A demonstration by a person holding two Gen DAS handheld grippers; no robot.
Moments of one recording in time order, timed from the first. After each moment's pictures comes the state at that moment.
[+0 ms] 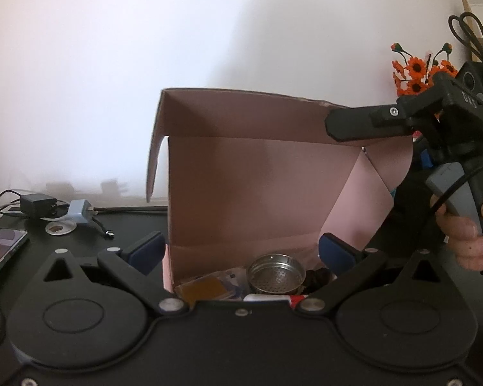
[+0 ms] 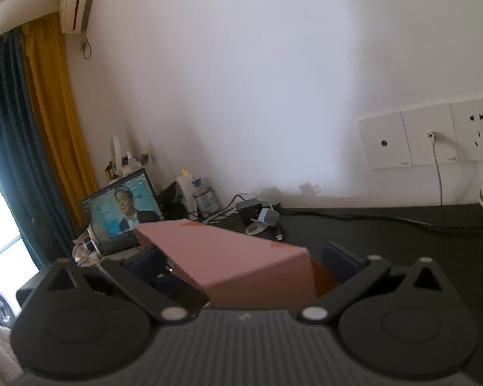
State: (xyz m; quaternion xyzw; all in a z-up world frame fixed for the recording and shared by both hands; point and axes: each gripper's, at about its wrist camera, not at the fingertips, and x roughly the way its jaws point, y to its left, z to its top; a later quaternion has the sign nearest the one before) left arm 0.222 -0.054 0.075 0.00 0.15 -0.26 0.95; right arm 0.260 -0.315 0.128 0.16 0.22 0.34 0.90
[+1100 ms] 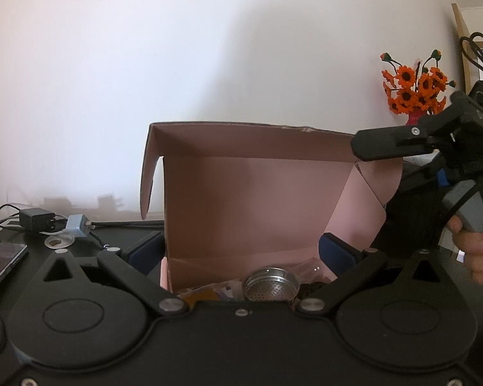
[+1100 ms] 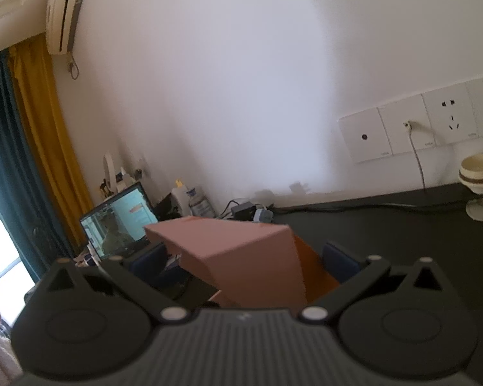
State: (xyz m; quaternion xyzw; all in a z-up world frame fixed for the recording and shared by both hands) left arm 0.213 -0.052 0.081 0.00 0.12 -0.27 0.96; right arm 0.236 -0.327 0.122 0.19 0.21 0.32 0.90
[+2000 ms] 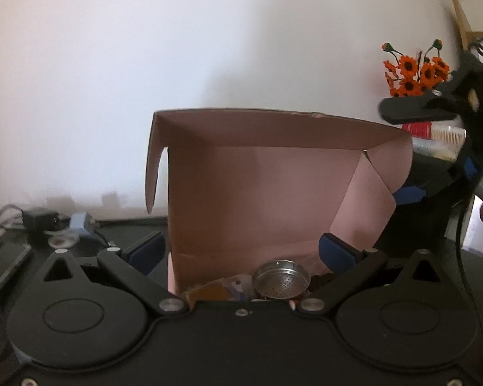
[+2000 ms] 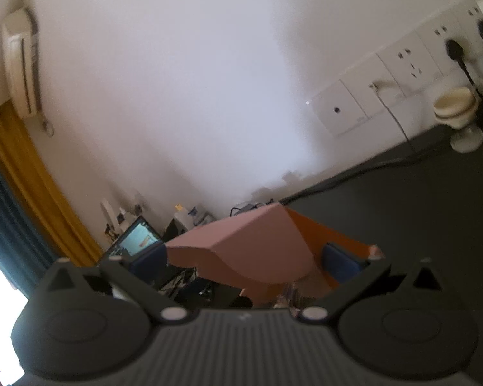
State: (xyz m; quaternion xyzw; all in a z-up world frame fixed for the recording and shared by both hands) left arm 0.222 -0.052 0.076 0.00 0.13 -0.27 0.95; right arm 0.224 -0.337 0.111 0.33 0.24 0.28 0.87
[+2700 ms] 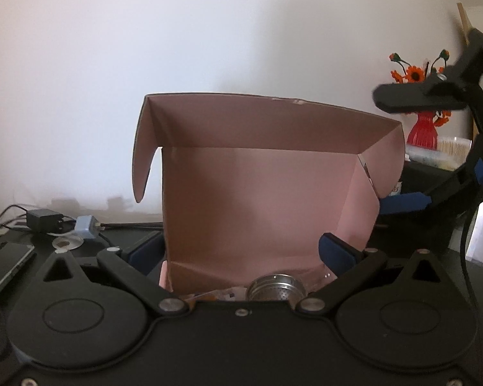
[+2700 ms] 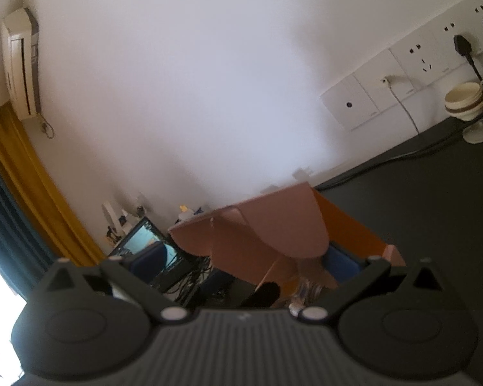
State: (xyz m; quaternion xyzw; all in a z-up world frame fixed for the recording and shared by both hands) left arm 0.219 -0.050 0.077 0.00 0.11 -0.25 0.96; right arm 0.221 -0.307 0.117 0.33 0.24 0.27 0.87
